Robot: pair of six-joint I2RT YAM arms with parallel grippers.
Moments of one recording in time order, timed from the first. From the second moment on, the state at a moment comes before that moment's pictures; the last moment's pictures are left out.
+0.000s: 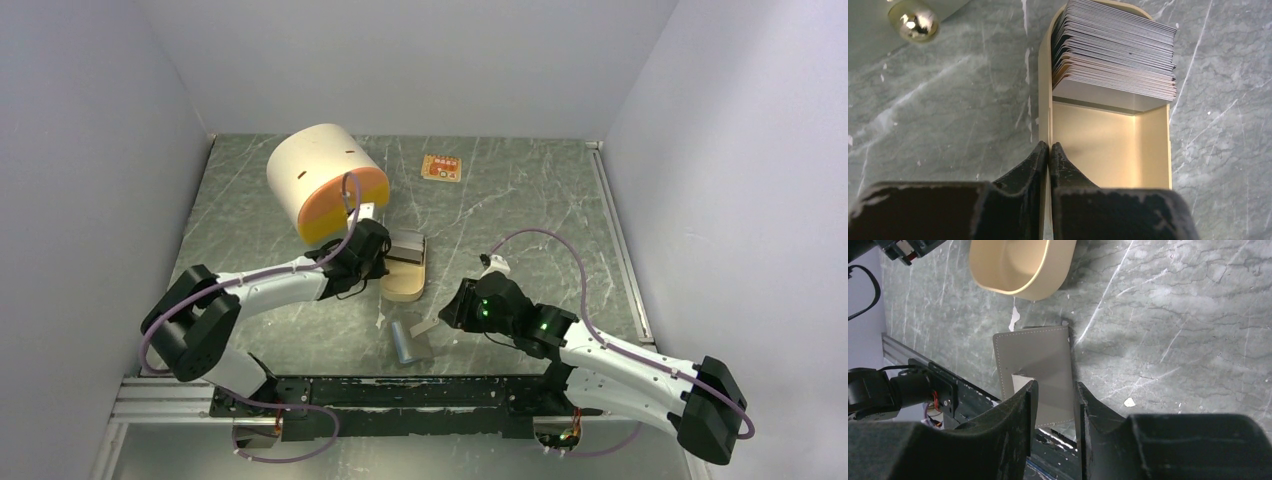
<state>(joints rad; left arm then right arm) -0.78 1.49 0.78 -0.08 -0.33 -0.73 0.93 0.86 0.45 -0.26 0.12 0.92</state>
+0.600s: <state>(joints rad) -0.78 1.57 0.88 -0.02 -0.31 -0.68 0.93 0.87 0.44 -0.25 0.12 0.93</state>
